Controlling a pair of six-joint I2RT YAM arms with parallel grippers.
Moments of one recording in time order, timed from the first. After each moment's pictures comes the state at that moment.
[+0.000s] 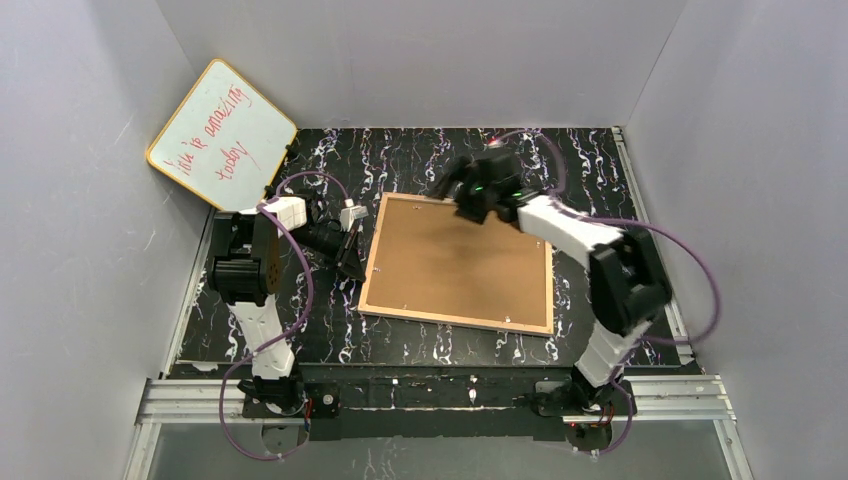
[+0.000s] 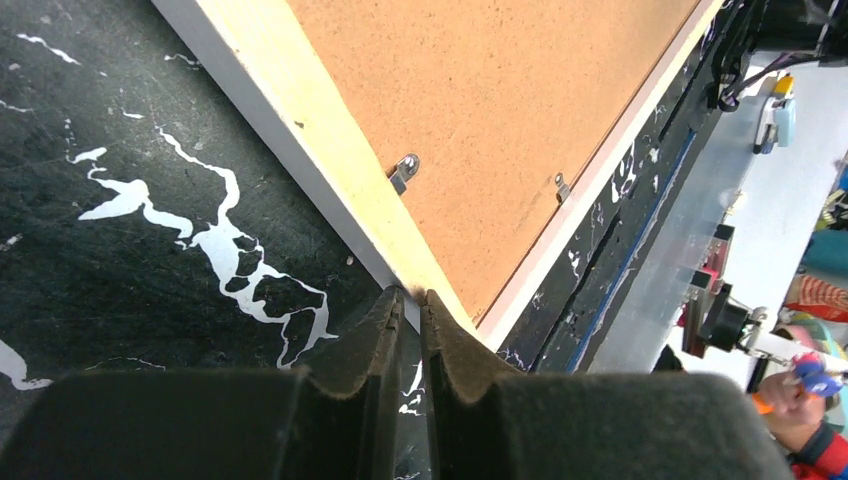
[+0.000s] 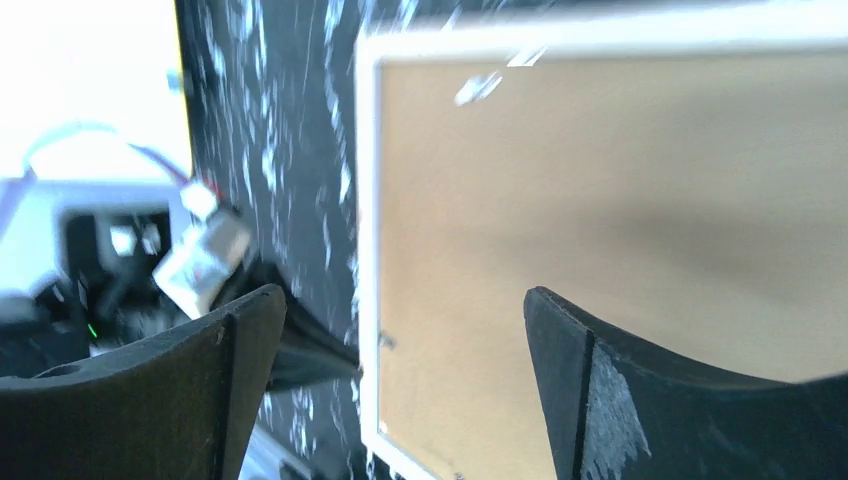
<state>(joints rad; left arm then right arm) -0.07 1.96 1.19 -0.90 0.85 0.50 0.61 1.83 1.30 -0.12 -0.19 0.94</state>
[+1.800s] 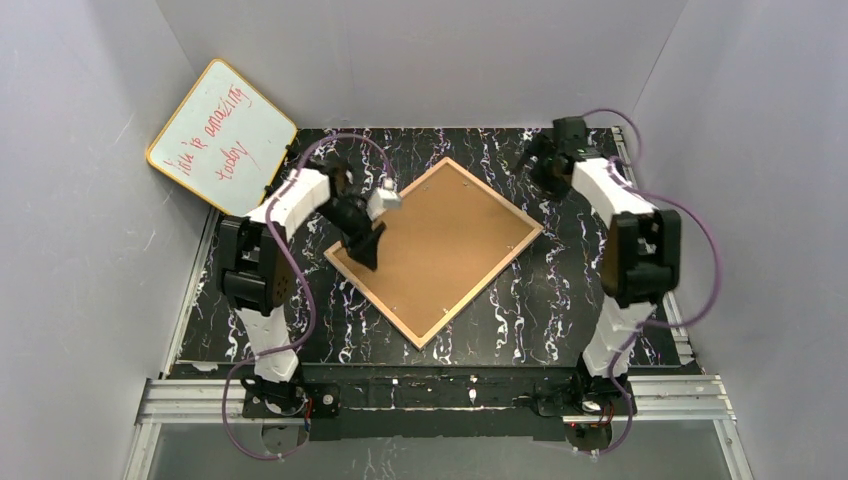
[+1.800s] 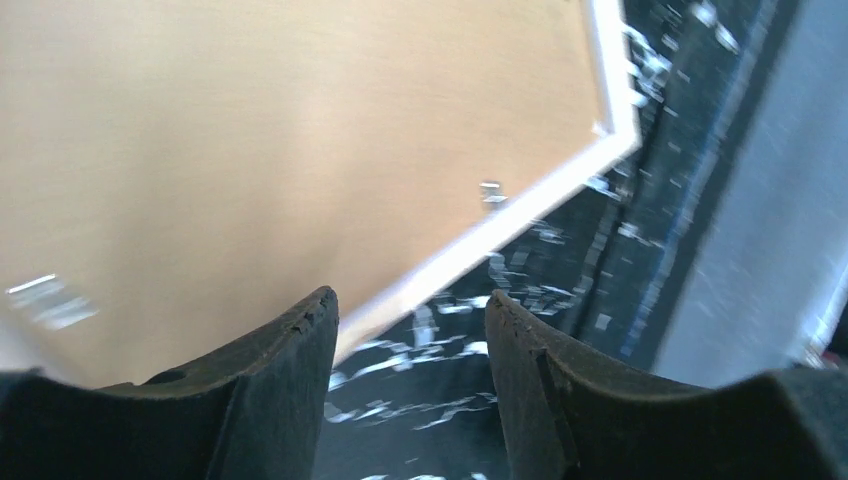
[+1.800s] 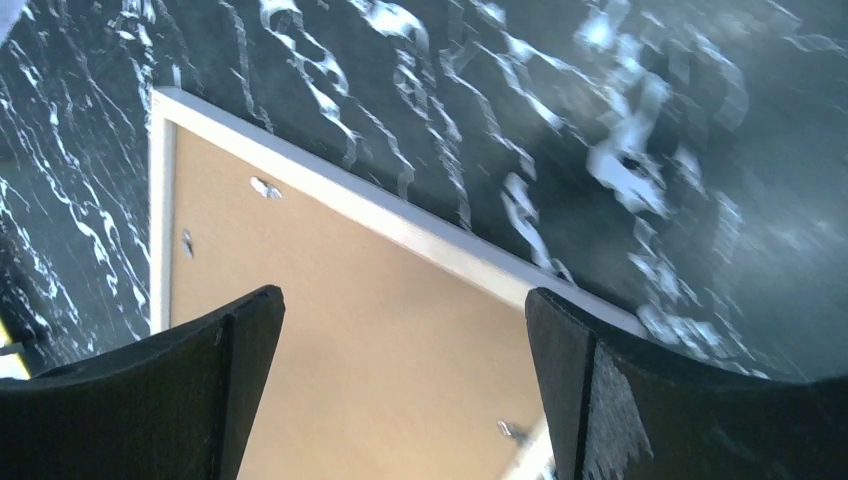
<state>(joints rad) -0.31 1.89 1.44 -1.26 0.72 0.87 0.17 1.96 1.59 -0.50 -0.07 0.70</state>
